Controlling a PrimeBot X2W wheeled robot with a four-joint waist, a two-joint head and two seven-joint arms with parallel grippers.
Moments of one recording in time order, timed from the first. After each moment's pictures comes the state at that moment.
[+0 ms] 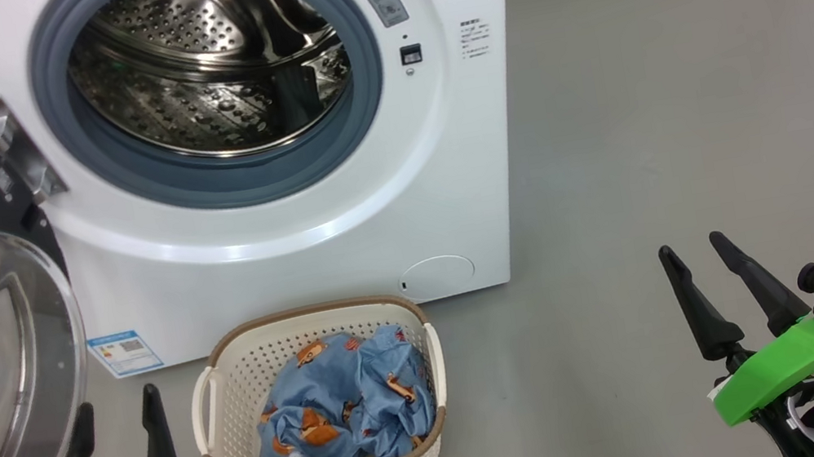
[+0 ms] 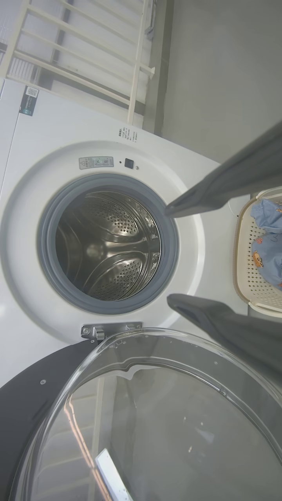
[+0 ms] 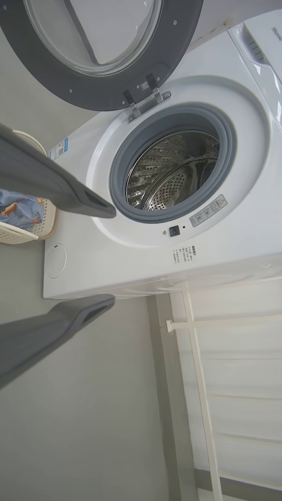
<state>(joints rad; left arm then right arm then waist) -0.06 0.31 -0.21 0.09 -0.55 0.17 -0.19 -0.20 -0.22 0.24 0.36 0.55 0.13 -0.25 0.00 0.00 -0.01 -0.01</state>
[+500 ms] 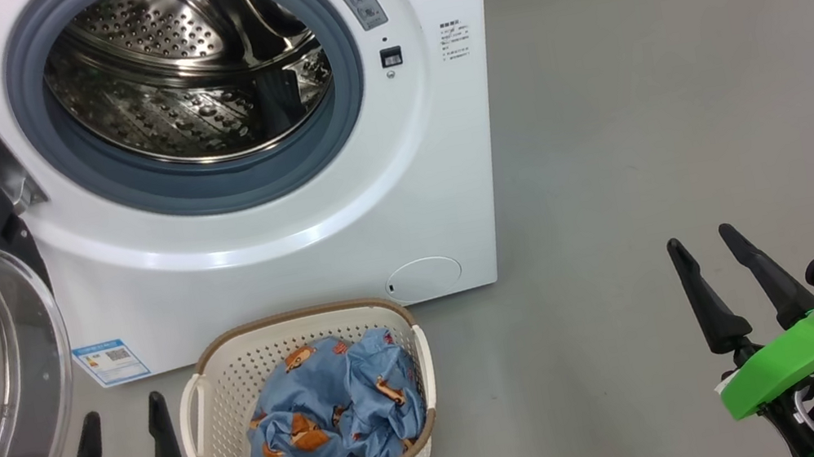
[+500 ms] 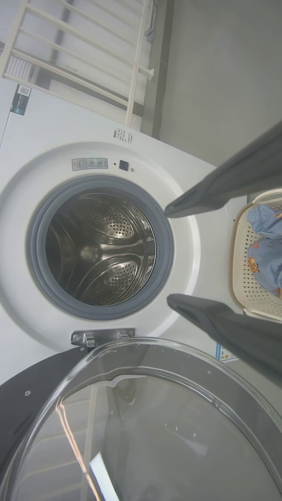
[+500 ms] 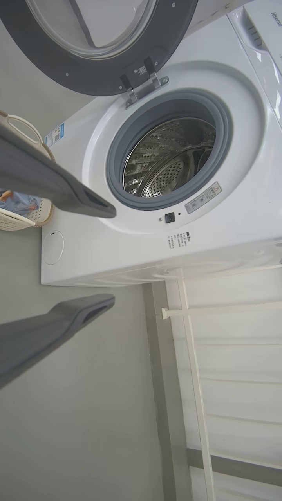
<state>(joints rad) -0.06 0.29 -0.22 0.13 -0.56 0.16 -0.22 -0.20 -0.22 0.22 0.36 0.52 0.13 -0.25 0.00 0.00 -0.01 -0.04</state>
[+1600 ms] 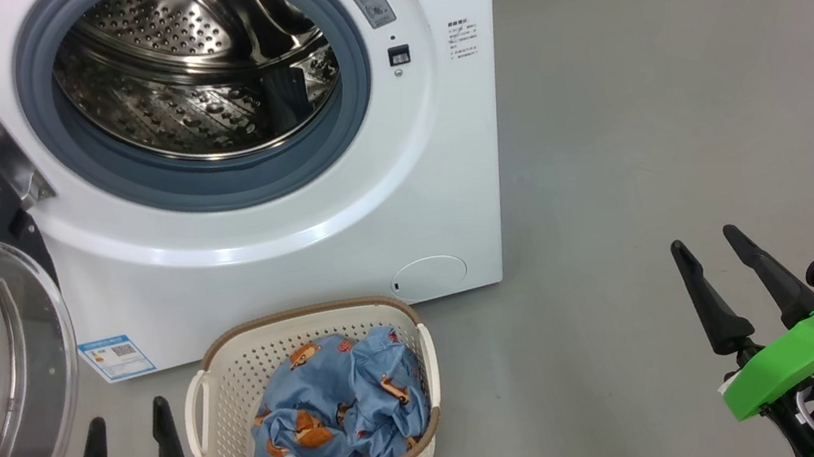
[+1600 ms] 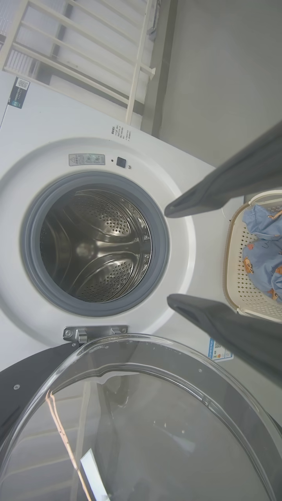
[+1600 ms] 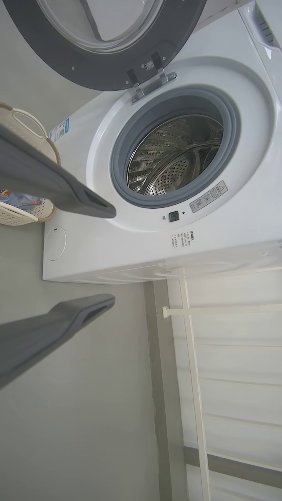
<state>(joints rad) -0.06 0.29 -0.23 0.15 -0.58 0.12 -0.23 -0.20 -0.22 0.21 0.37 0.49 0.13 -0.25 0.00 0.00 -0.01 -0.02</state>
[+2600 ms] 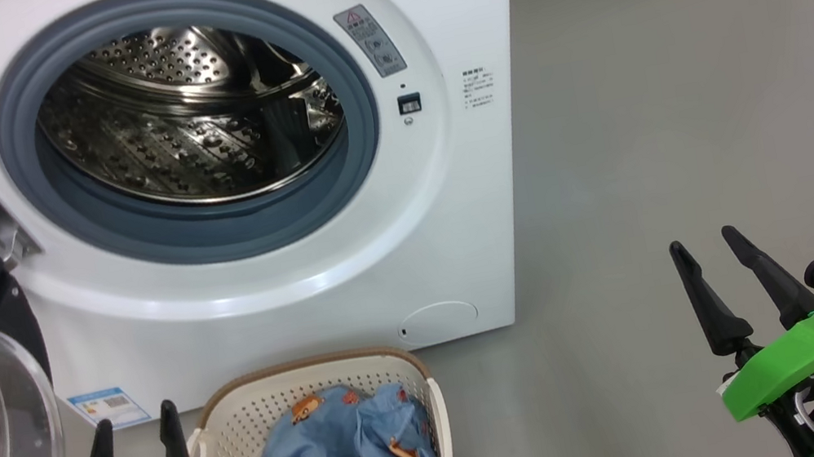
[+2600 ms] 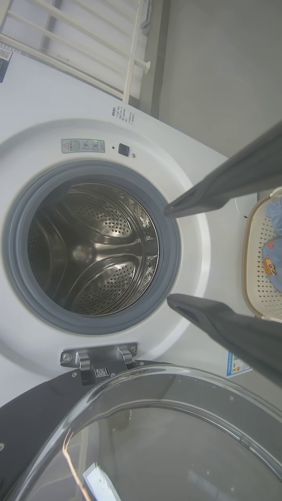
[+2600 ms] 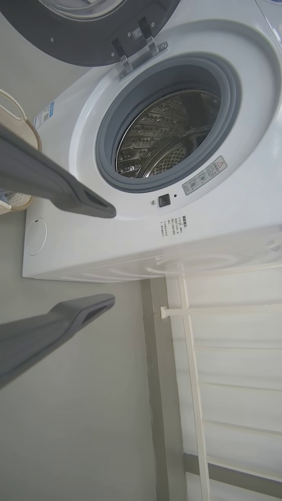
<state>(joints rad) -0.06 0.30 -0.25 0.16 -0.57 0.13 -0.23 -0.20 -0.22 0.21 0.37 0.49 0.13 -0.25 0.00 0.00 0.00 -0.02</state>
